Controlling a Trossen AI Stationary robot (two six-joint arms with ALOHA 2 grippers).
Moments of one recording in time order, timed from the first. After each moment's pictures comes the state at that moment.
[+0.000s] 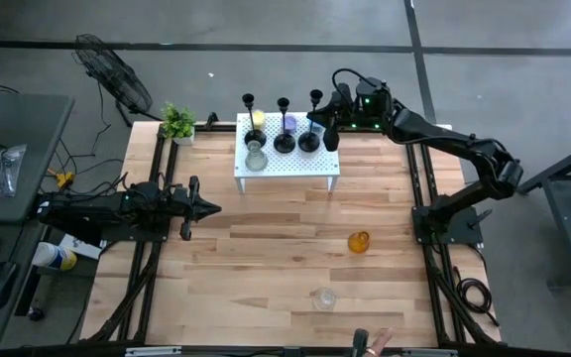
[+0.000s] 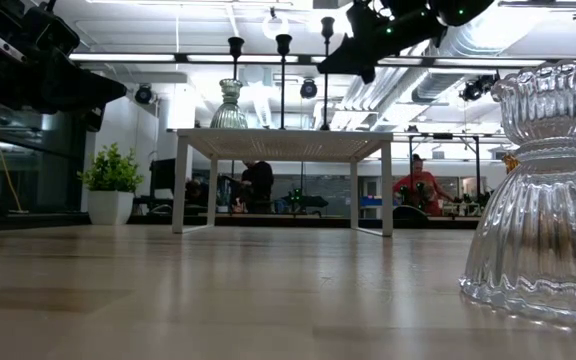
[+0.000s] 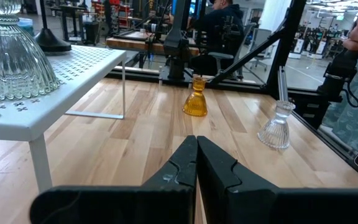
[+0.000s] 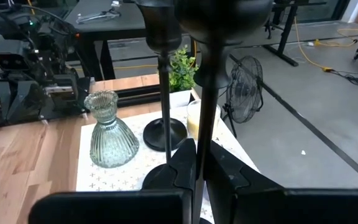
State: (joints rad) left arm 0.00 0.06 0.01 0.01 0.01 -0.11; right arm -0.61 1.44 1.19 -0.03 -0.32 -0.10
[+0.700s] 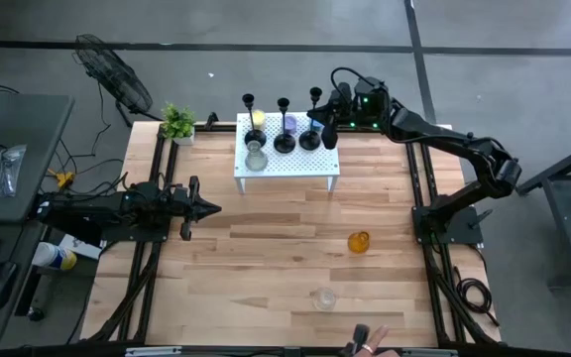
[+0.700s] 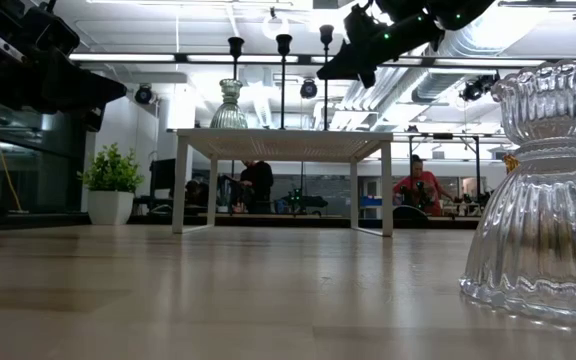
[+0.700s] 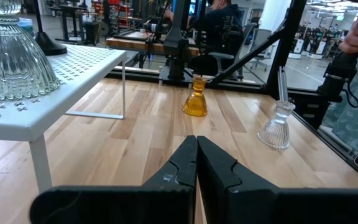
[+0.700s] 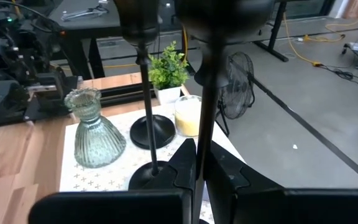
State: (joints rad) left arm 0.00 0.06 0.01 0.01 0.01 -0.11; right arm -0.62 1.46 1.19 -0.02 -0.29 -0.10
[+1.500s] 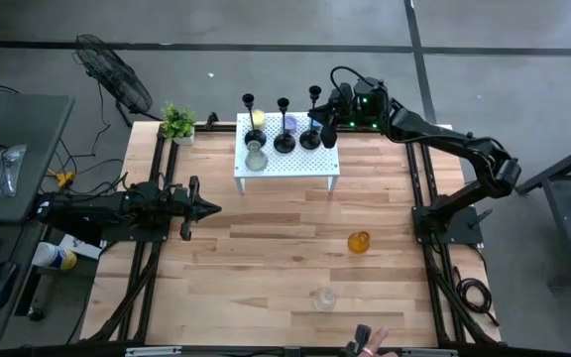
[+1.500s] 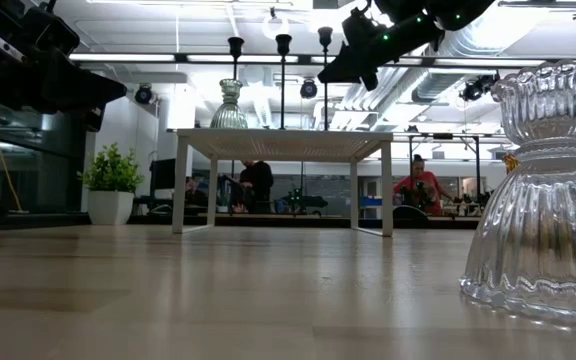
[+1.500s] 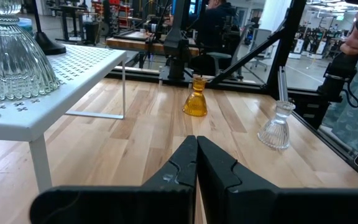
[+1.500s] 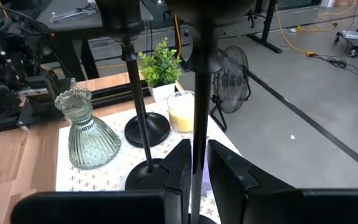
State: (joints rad) left arm 0.00 0.06 0.01 0.01 0.01 -0.11; right arm -0.62 1.46 1.19 -0.03 -0.26 -0.05
